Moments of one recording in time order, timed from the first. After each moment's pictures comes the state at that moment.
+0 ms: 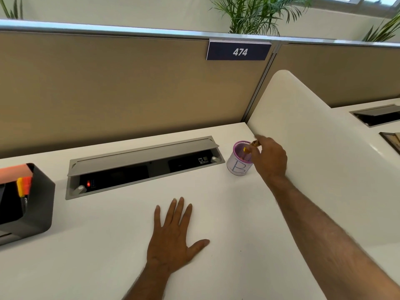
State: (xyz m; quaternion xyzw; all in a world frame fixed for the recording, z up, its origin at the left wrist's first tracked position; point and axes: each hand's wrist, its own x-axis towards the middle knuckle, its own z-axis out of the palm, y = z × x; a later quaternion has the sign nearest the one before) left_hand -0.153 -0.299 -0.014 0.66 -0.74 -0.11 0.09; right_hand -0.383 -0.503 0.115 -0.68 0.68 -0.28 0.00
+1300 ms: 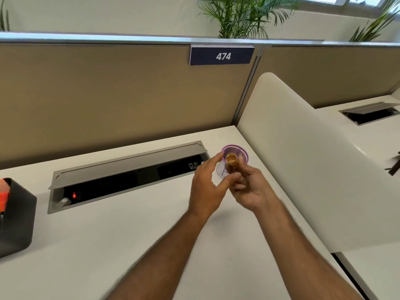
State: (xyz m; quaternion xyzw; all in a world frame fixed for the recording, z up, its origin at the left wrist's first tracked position) left_hand -0.247 -0.412 0.097 0.54 -0.57 -0.33 0.52; right_hand -0.370 -0.448 0.127 -0.11 0.45 -0.46 0.76
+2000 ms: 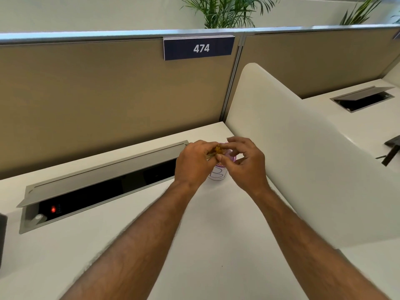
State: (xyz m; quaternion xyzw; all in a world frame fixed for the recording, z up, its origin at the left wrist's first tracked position) left_hand -0.252 -0.490 0.112 0.59 -0.70 -0.13 0.38; right_hand -0.398 -0.480 0.122 -0.68 0.54 -0.46 0.20
